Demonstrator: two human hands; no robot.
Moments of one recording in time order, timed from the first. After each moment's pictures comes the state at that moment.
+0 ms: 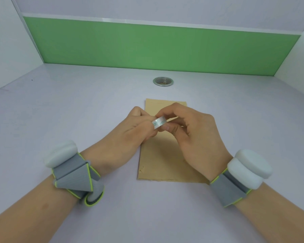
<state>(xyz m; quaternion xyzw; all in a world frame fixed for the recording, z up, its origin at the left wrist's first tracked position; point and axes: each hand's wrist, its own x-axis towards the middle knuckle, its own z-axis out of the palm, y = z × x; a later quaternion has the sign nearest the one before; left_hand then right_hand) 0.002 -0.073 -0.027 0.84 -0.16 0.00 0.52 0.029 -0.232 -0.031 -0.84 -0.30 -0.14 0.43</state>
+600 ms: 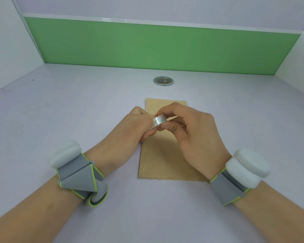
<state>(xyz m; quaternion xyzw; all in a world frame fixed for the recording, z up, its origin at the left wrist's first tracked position) -0.001 -0.080 -0.023 0.79 -0.06 0.00 0.61 0.027 -0.231 -0.031 -0.84 -0.31 -0.15 0.43</state>
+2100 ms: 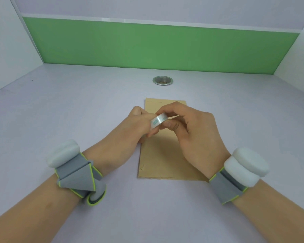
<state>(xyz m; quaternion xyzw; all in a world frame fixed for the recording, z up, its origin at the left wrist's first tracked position) 0.003 -0.074 -0.027 0.81 -0.10 -0.03 0.57 0.026 -0.232 -0.030 -0.84 -0.28 -0.14 0.43</state>
